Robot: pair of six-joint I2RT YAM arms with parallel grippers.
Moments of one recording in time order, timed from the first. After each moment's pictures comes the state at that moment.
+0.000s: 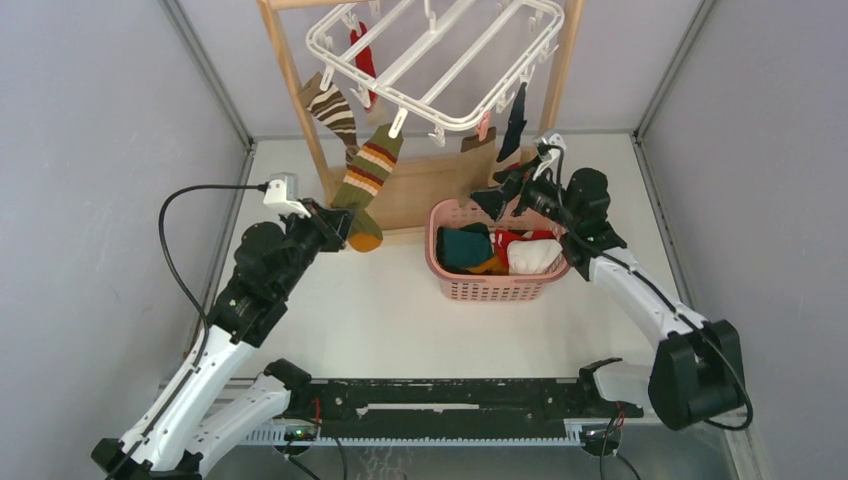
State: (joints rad) left arm -0.50 0.73 0.83 -0.19 -0.10 -0.50; right arm 0.29 1.21 0.85 0.36 -0.58 0.31
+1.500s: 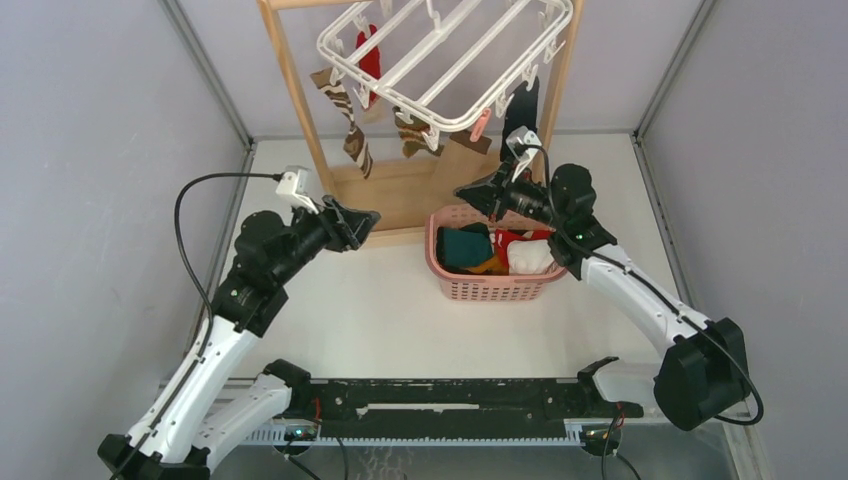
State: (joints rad) left arm -0.42 0.77 0.87 -0.20 0.18 -0.50; right arm 0.43 1.26 0.94 0.34 -0.64 0.32
